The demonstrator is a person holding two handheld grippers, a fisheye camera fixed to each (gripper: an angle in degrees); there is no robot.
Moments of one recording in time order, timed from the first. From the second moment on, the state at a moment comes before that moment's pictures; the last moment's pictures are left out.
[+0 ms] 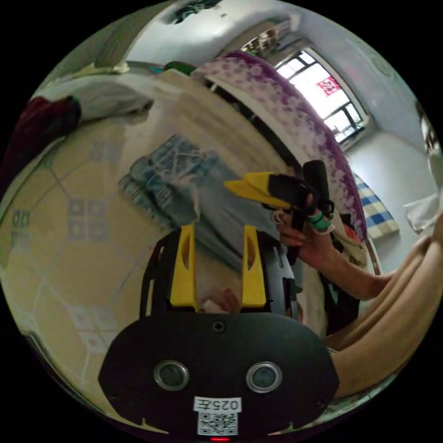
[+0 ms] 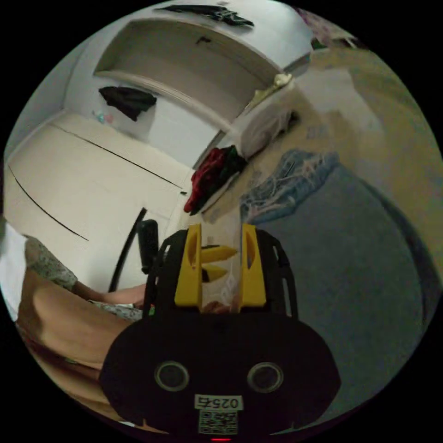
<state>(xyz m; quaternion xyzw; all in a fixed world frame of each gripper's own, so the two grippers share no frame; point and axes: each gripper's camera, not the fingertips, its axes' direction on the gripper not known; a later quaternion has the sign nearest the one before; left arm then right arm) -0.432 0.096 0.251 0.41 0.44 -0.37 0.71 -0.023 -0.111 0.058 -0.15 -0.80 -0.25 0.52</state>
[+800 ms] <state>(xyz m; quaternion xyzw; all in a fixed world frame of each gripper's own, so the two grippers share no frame) -0.457 0.148 0.129 0.34 0.48 -0.46 0.67 -0.233 -0.238 0.079 -0.14 -0.58 -0.54 0.59</state>
